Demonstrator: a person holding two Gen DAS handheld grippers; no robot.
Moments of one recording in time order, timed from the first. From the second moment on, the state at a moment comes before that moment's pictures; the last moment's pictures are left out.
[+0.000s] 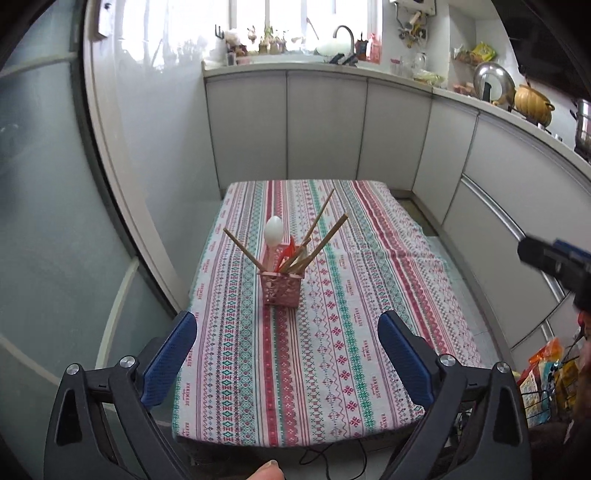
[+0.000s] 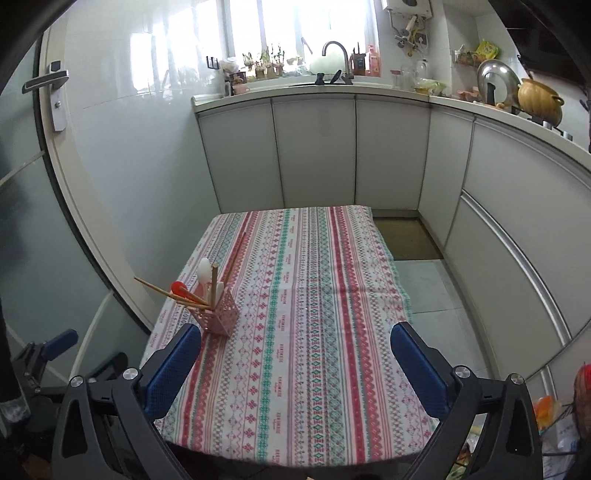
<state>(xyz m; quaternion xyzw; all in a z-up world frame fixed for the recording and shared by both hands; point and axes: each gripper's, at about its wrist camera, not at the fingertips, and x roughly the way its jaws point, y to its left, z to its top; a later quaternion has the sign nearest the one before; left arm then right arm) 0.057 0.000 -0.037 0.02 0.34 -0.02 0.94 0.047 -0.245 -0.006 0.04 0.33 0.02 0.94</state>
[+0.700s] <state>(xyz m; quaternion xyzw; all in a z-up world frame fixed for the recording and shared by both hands) 0.029 -0.003 -0.015 0.02 0.30 -0.01 0.95 0.022 -0.242 -0.003 0.01 0.31 0.01 0.95</state>
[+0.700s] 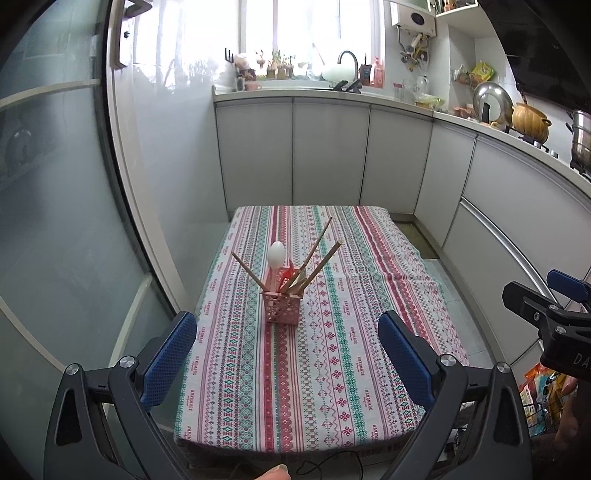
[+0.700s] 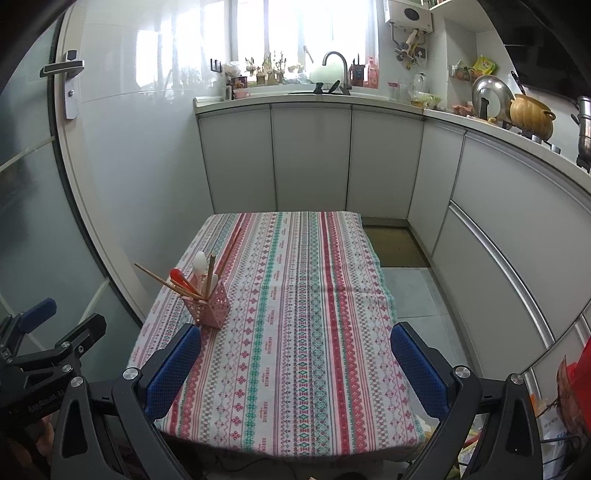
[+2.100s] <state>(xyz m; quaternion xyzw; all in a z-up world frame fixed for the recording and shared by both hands) 0.028 -0.004 -0.015 0.02 0.29 -0.01 0.96 0.024 -0.240 -0.003 0.02 0.32 0.02 0.95</state>
